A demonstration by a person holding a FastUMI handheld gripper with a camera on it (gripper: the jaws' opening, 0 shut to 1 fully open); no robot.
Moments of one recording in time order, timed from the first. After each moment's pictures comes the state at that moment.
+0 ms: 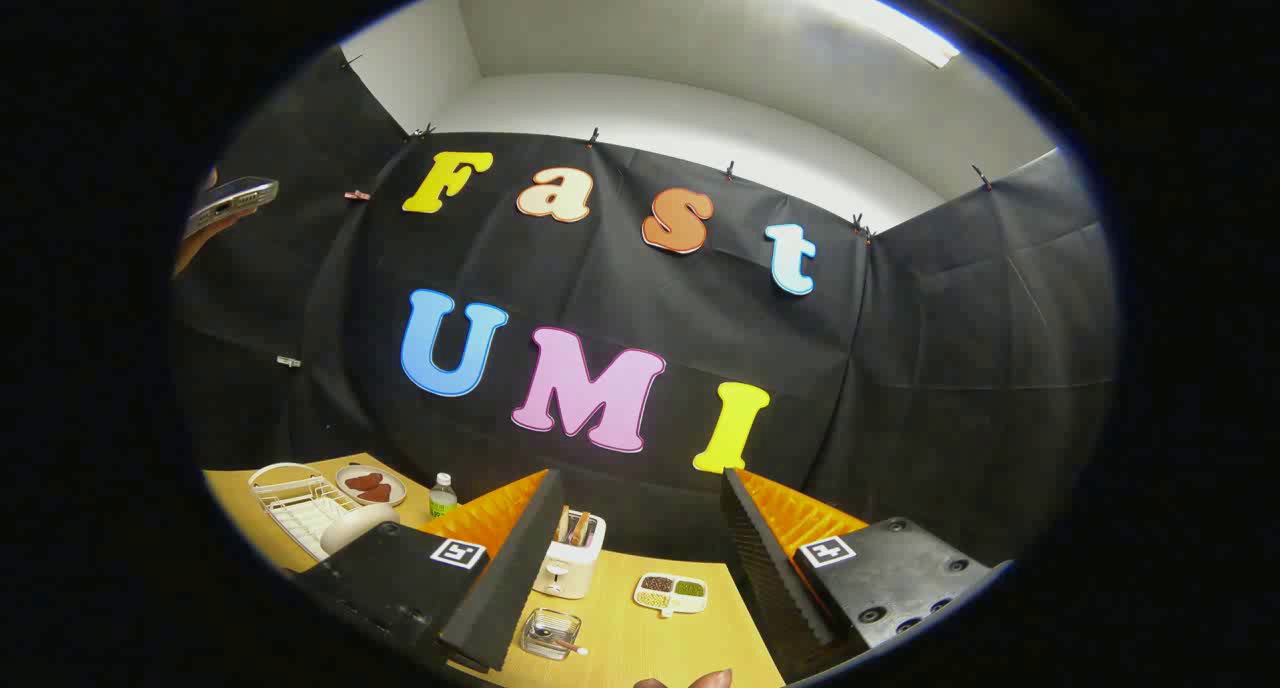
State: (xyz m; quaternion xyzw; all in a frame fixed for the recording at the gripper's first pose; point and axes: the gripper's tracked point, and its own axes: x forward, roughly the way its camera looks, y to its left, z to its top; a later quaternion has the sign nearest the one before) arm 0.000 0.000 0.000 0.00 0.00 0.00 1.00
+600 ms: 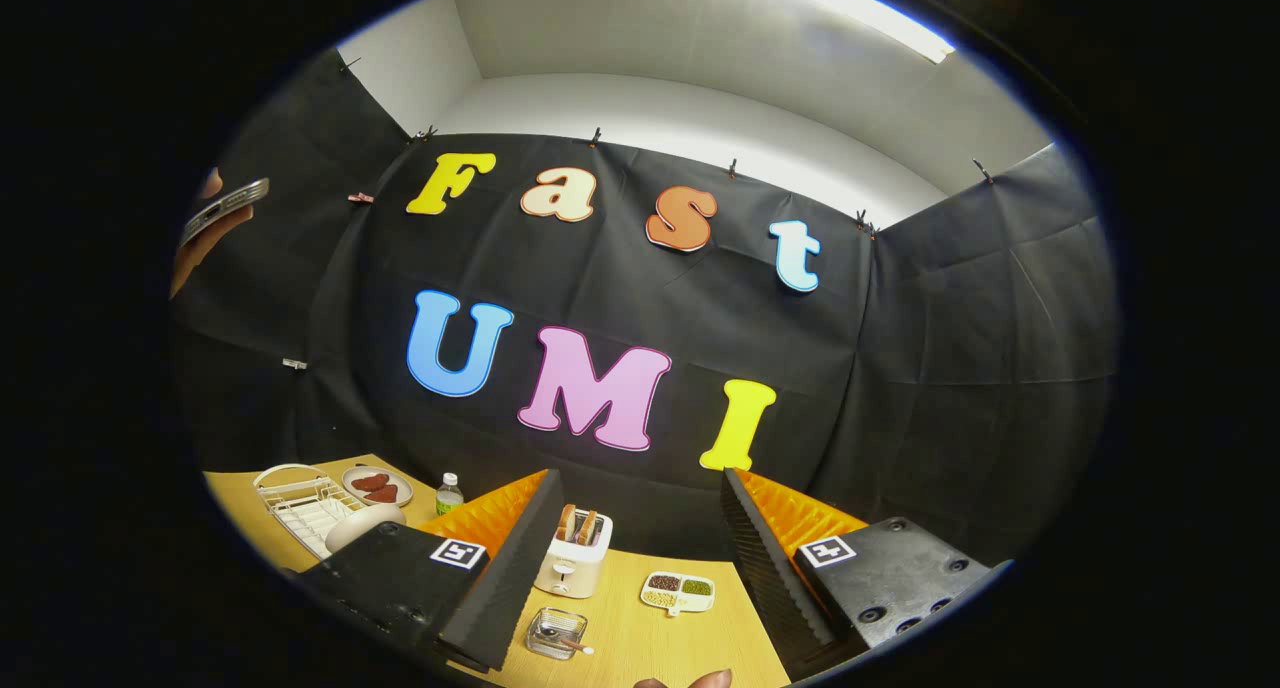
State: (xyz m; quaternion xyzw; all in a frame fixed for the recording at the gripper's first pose) arm -0.001 0.007 -0.002 0.01 0.00 0.01 1.00
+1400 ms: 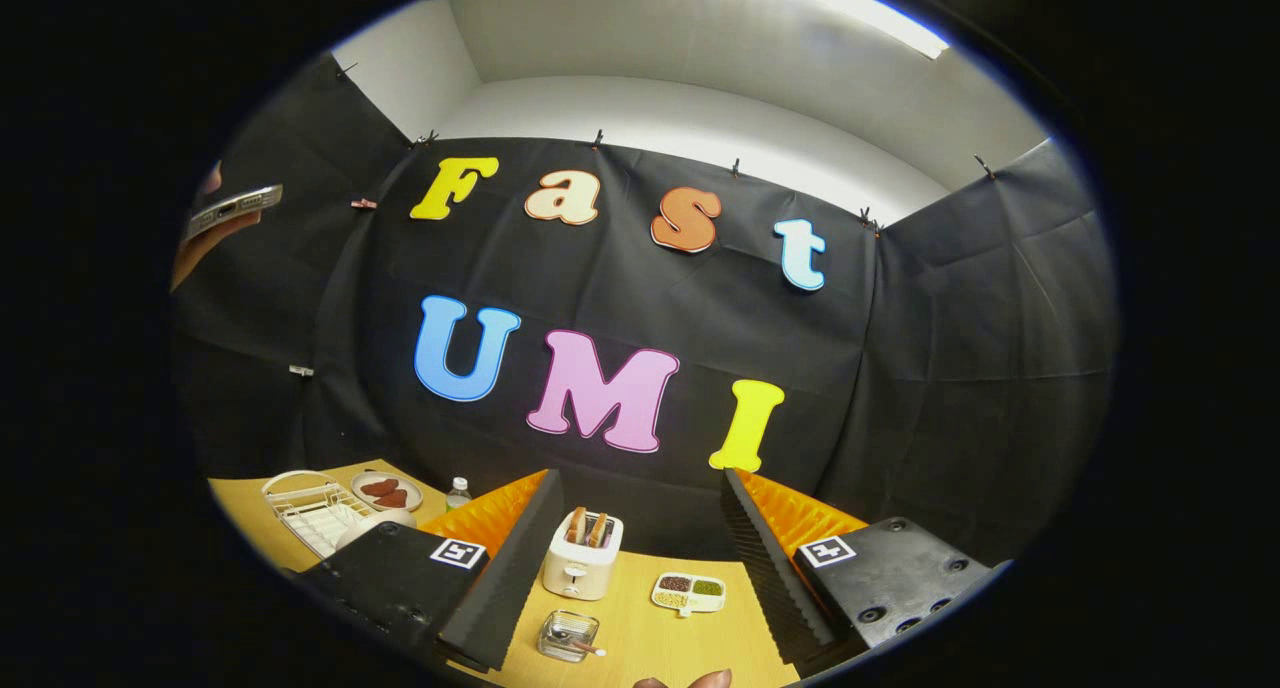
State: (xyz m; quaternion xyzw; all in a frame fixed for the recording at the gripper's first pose) arm 0.002 0.017 0.007 0.02 -0.01 0.03 1.00
